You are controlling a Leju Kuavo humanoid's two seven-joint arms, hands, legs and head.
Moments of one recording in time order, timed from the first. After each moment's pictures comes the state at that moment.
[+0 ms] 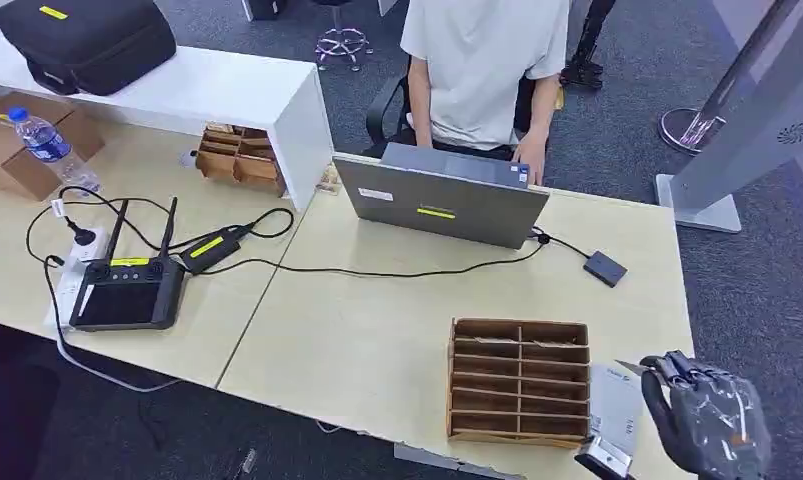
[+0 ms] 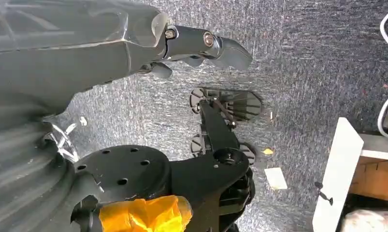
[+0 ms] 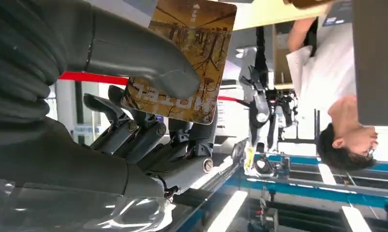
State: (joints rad) left arm -0.02 -0.18 0.93 -0.23 -0.56 -0.12 -0.08; right arm 0.16 -0.28 0.12 -1.77 1.23 -0.35 -0.28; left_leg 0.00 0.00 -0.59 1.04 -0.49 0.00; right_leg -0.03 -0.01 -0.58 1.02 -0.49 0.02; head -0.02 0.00
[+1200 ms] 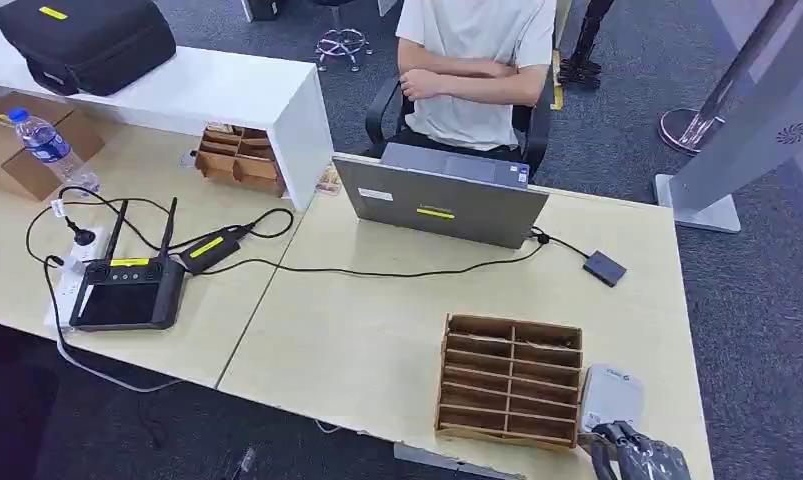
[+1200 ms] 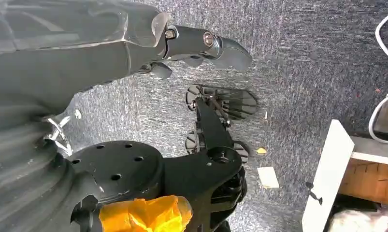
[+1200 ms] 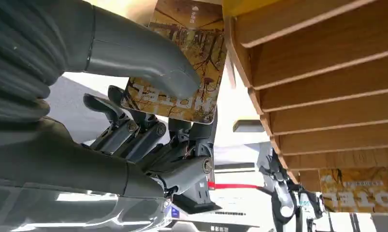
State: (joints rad) left arm -0.03 -0.19 0.98 -0.23 -0.57 -0.11 -0.08; right arm 0.30 -0.16 0.18 -1.57 1.15 -0.38 -0.27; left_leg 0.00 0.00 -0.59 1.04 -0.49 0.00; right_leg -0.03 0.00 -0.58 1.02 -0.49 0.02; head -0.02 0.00
